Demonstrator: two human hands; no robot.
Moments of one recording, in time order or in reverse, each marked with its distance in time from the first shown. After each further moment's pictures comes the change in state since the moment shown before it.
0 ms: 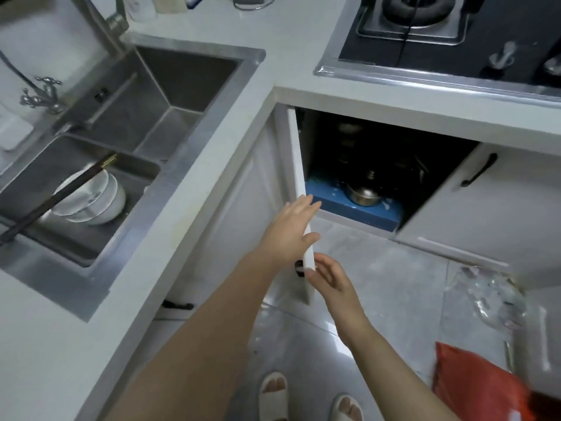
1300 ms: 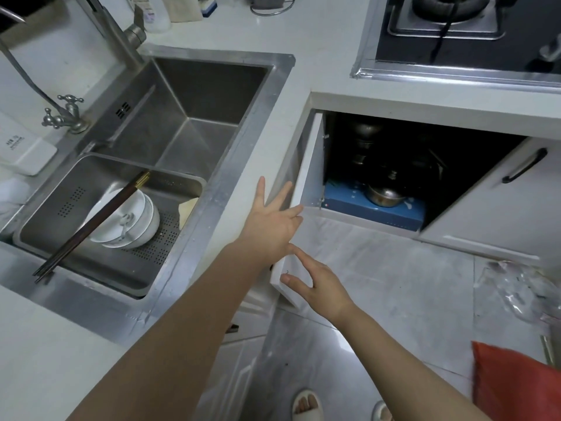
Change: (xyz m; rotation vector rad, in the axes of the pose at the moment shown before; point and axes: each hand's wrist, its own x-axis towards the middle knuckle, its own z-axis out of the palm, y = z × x) left_hand -0.027 -0.093 -0.093 0.862 -0.162 0.176; right_hand 0.057 -0.006 0.118 -0.672 -0.144 -0.183
